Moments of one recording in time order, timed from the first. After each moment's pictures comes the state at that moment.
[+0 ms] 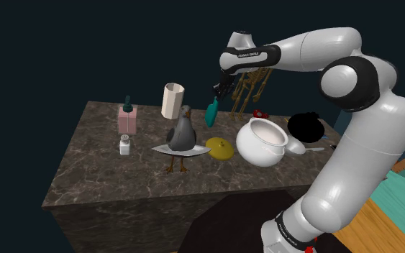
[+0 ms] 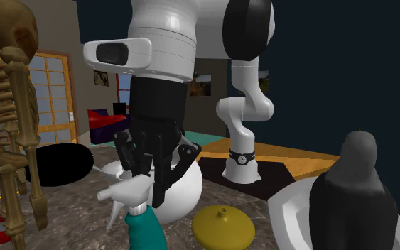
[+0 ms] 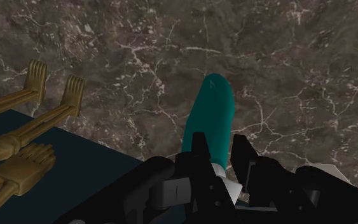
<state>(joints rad) -0.11 0.25 -0.11 -1.81 -0.07 2.14 -0.03</state>
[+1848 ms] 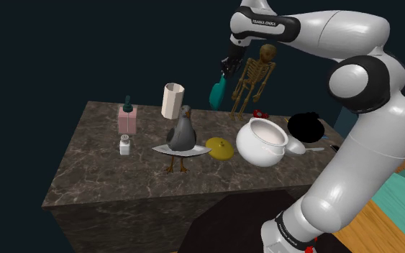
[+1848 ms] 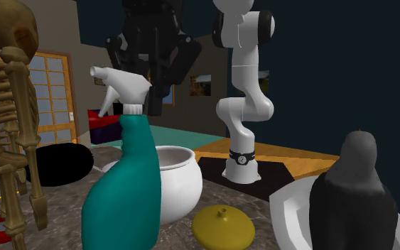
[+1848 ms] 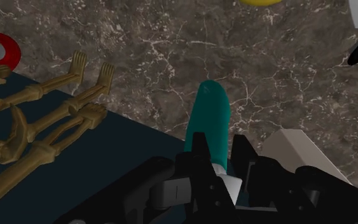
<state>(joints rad) -0.10 0.20 -0.11 -1.54 -0.07 1.82 -0.05</state>
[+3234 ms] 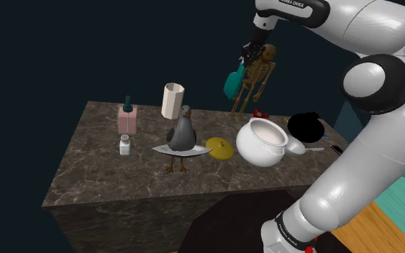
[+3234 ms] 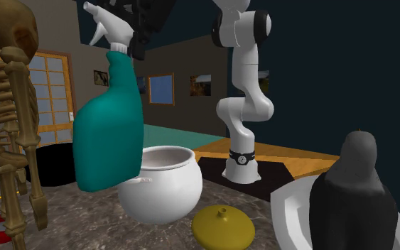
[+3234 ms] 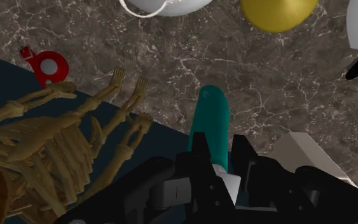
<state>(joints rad) -0.16 0.11 -0.15 -1.45 -0.06 1.65 -0.16</state>
